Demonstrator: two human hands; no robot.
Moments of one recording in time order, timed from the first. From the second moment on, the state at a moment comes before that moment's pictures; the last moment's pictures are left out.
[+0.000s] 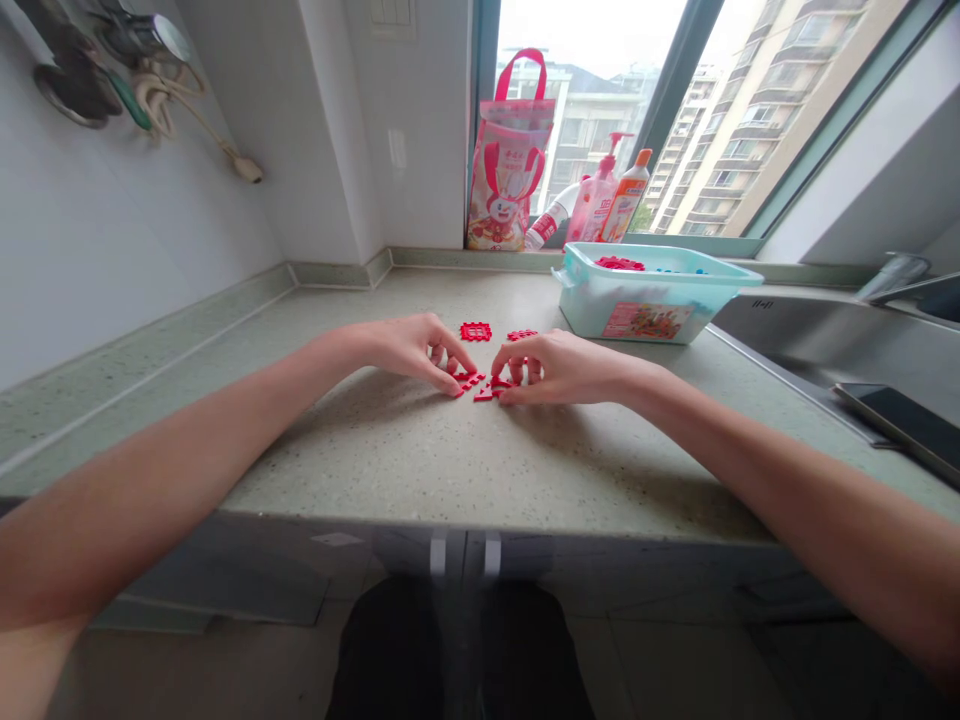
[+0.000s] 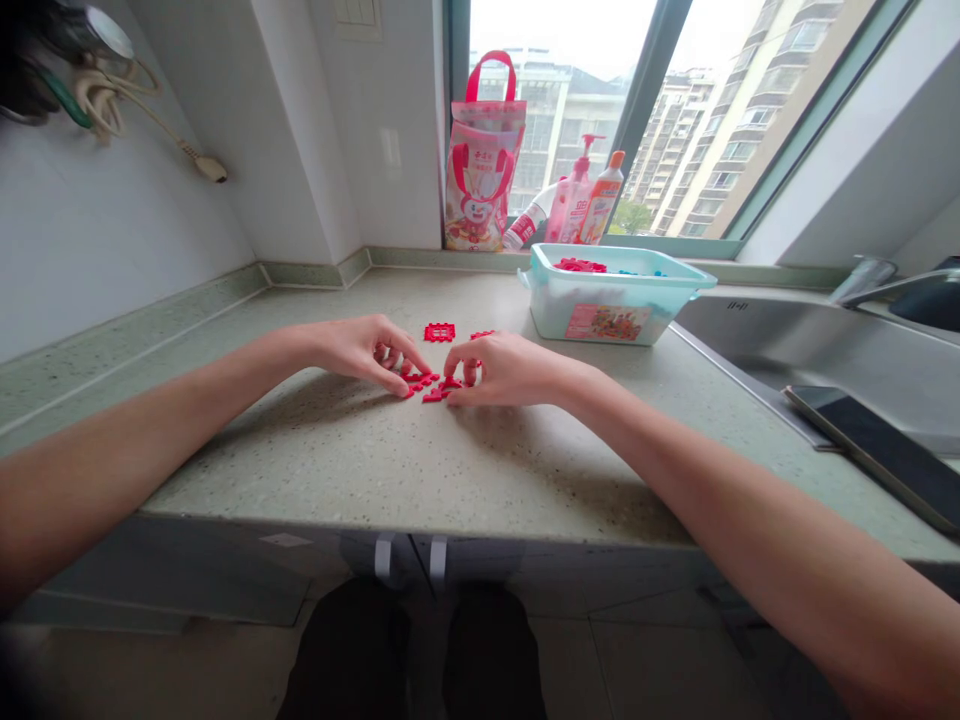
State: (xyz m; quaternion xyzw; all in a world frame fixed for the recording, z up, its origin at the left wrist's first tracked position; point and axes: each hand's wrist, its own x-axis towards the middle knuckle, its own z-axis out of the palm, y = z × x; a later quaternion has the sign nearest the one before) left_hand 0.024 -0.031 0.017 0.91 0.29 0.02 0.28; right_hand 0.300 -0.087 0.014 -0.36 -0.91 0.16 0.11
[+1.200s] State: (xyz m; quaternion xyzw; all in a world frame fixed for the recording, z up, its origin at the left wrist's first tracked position) left_hand 0.033 -0.038 0.016 0.91 0.27 0.05 0.32; right_hand 0.291 -0.083 -0.007 -0.41 -0.89 0.08 0.17
